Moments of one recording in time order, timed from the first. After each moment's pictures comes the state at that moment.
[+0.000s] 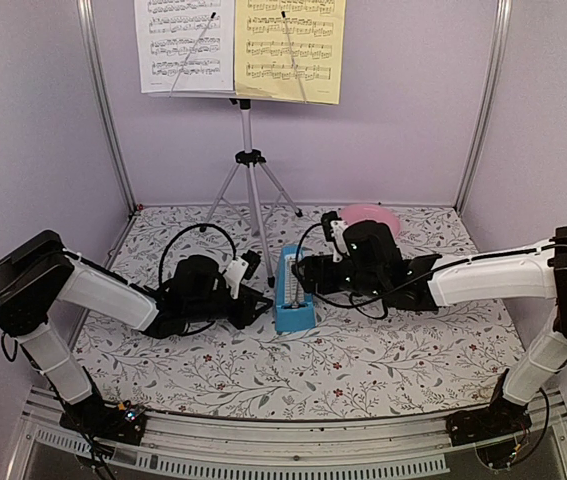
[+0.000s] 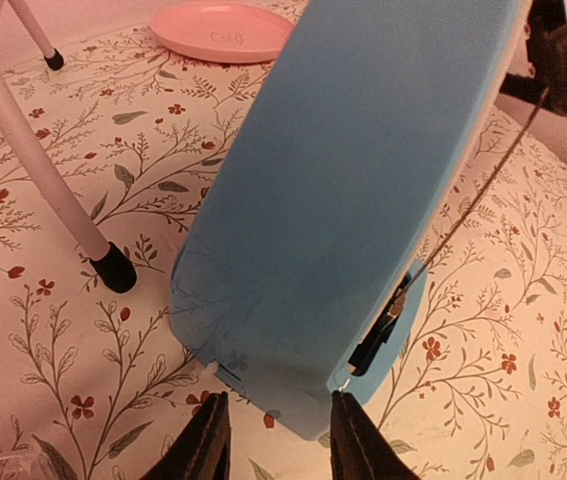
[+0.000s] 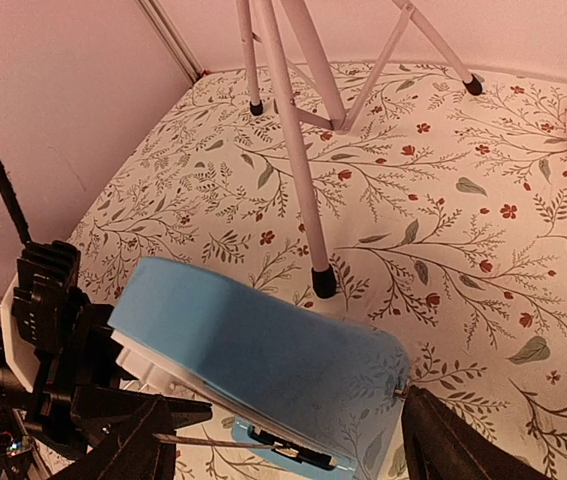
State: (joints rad) left arm -0.80 1.68 0.64 0.58 0.12 -0.17; right arm 0.94 1.63 1.00 0.17 0.17 0.51
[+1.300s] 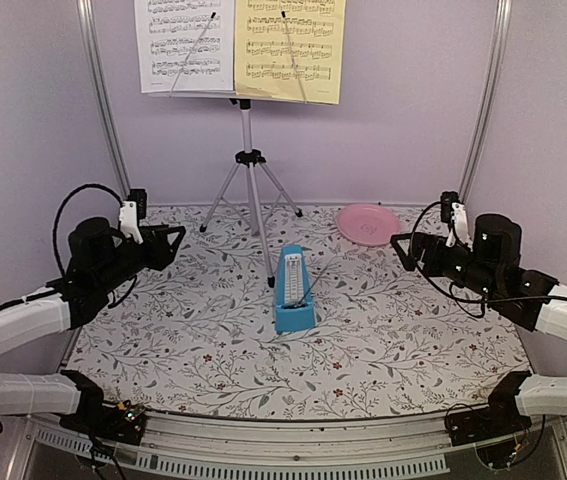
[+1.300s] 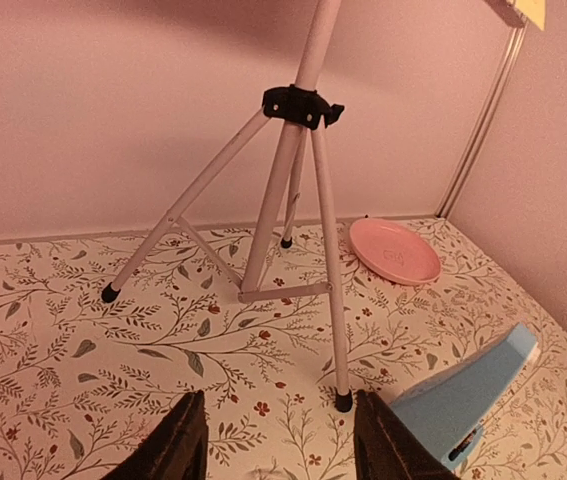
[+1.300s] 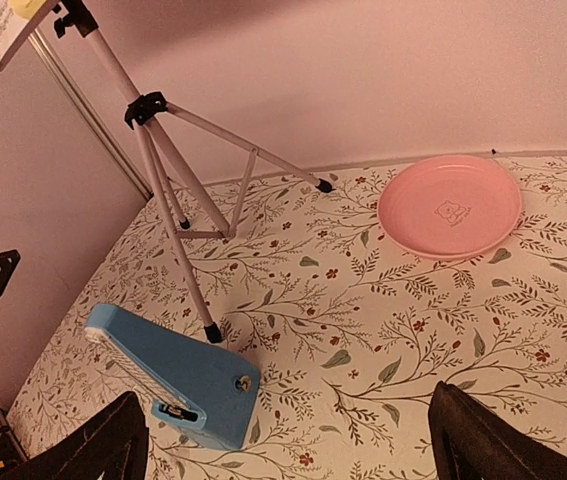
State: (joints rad) left arm -0.41 1.01 0.52 0.37 0.07 -0.23; right arm 0.59 0.91 0.64 0.01 0.08 0.45
